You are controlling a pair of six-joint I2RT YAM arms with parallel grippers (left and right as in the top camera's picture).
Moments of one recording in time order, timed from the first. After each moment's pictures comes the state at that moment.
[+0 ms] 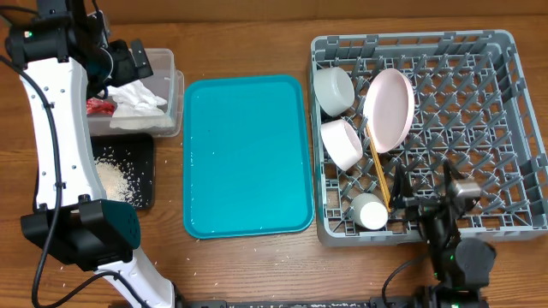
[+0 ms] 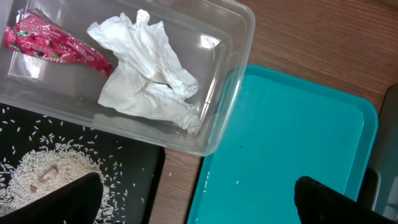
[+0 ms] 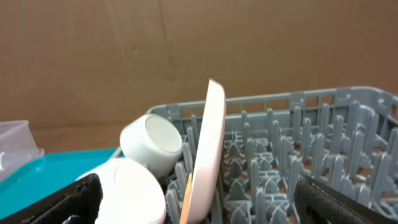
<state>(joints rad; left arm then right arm) 0.20 1.95 2.16 -1.36 0.10 -0.18 -0.02 0.15 0.03 0.14 -0.15 0.15</state>
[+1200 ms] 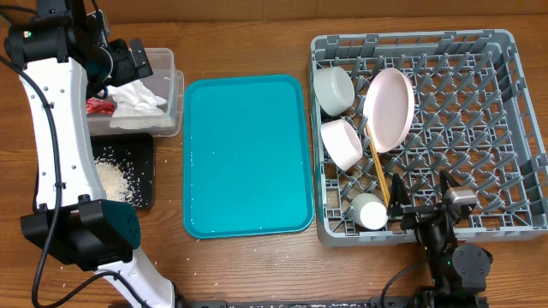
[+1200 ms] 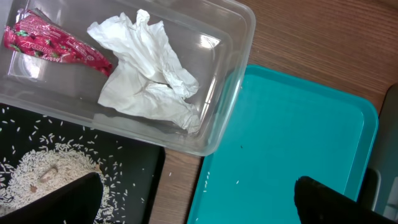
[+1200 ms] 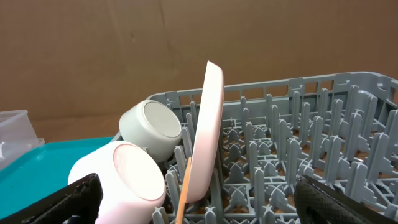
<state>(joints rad) 0.20 1.95 2.16 -1.36 0.10 -0.18 -0.02 0.01 0.02 -0.02 -0.15 0.15</state>
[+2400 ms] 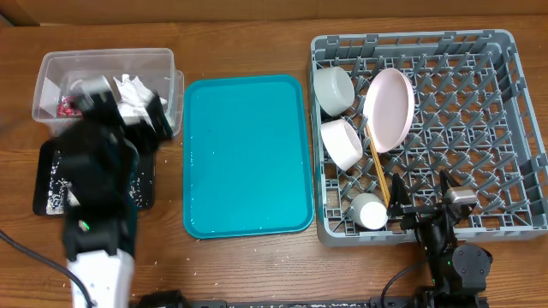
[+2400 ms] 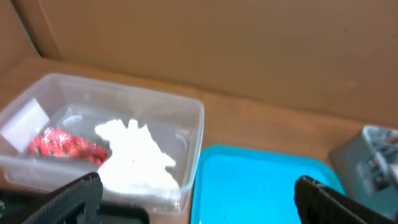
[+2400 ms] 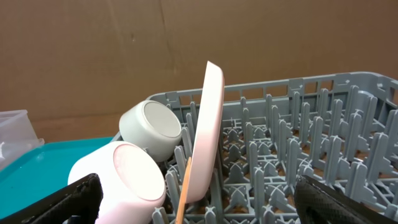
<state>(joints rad) 0.13 0.92 0.81 -0.23 0.05 -0.15 -0.02 0.01 0.02 -0.02 -0.15 0.15</state>
